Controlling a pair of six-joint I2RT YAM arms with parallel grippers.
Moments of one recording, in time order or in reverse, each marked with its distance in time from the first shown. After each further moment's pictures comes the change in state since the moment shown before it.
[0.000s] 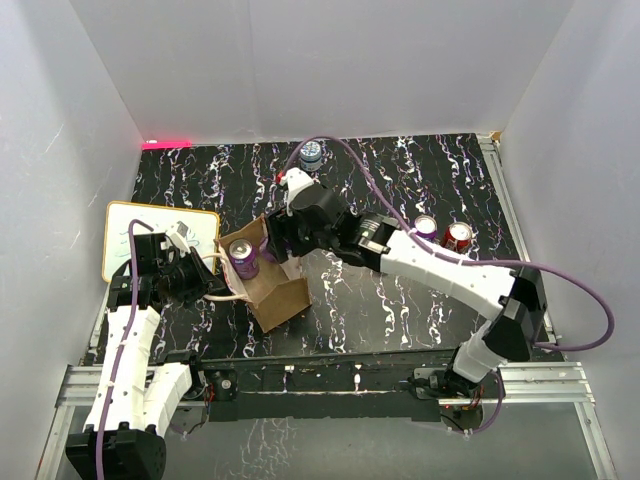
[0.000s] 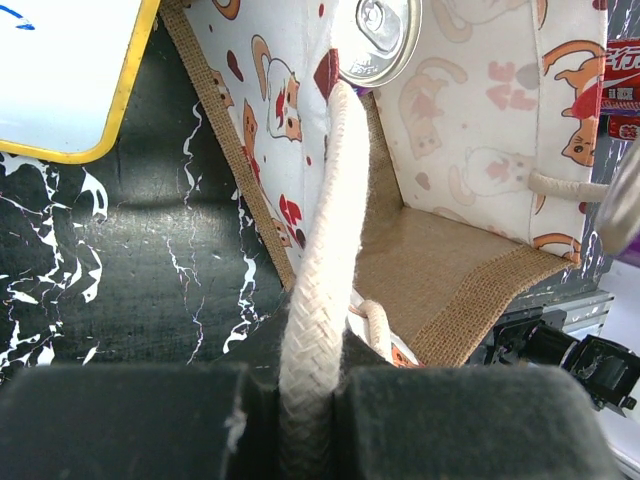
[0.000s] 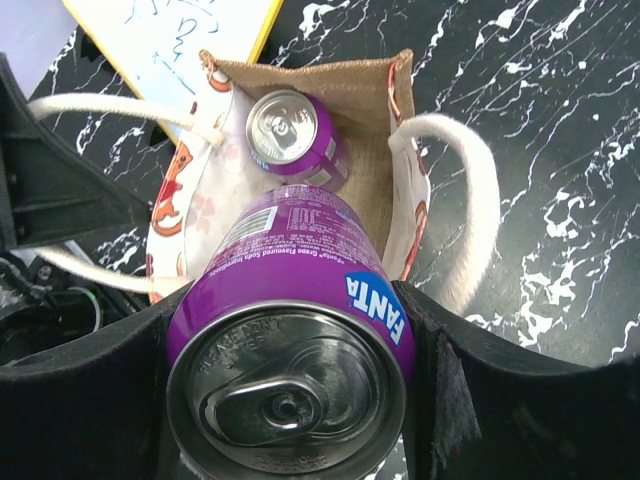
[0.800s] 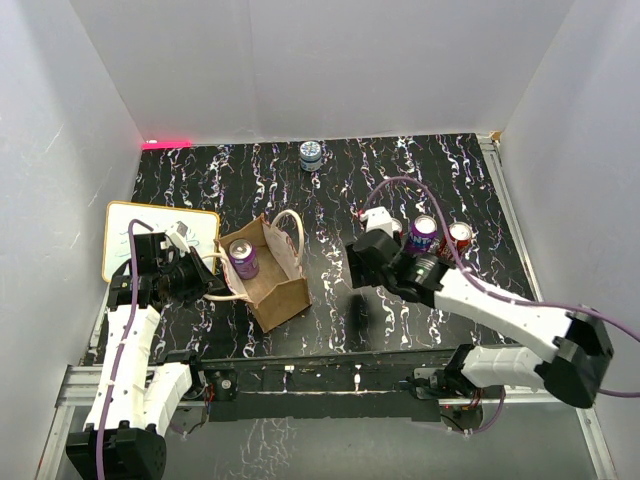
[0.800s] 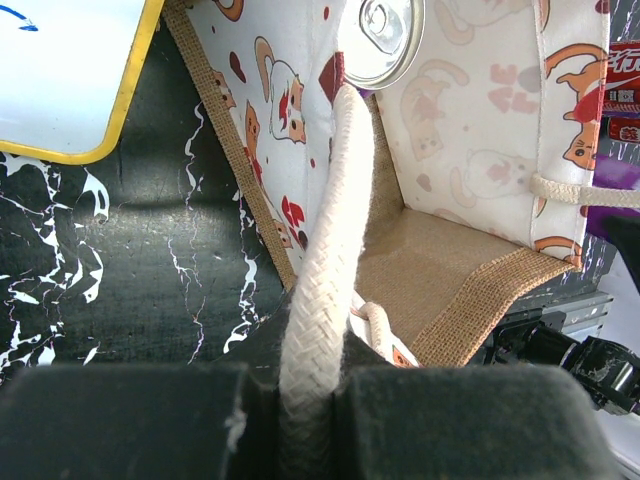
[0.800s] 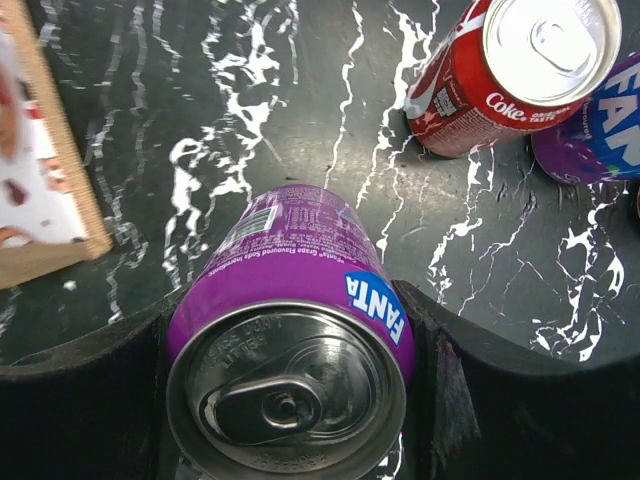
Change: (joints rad) left arm 0.005 0.005 0.000 0.002 0.000 0.000; right arm -0.100 -0.452 -0.602 -0.102 0.328 0.100
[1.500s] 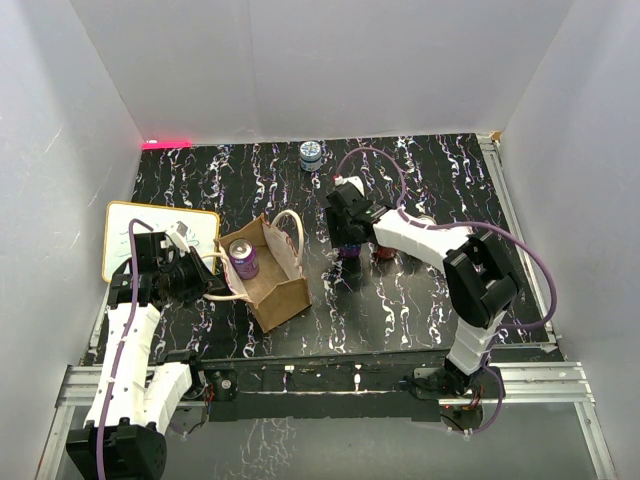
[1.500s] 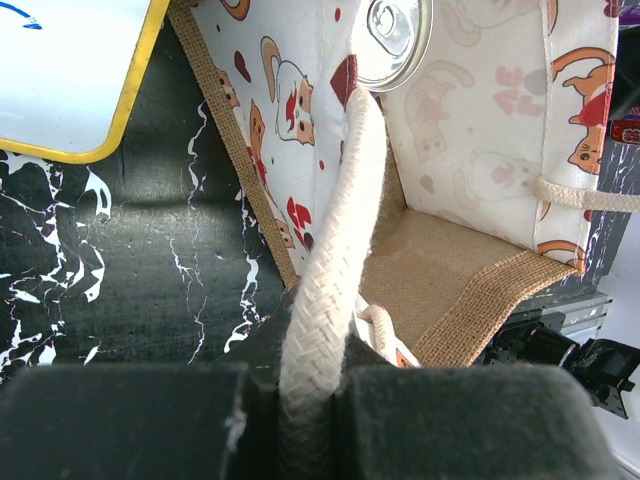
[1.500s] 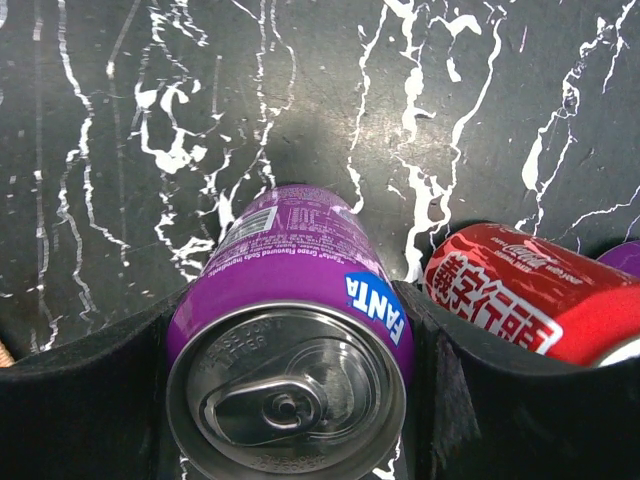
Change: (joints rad) left arm 0.005 0.010 0.000 0.000 0.000 0.000; right arm -0.241 0.641 0.380 0.092 -0.130 -0.089
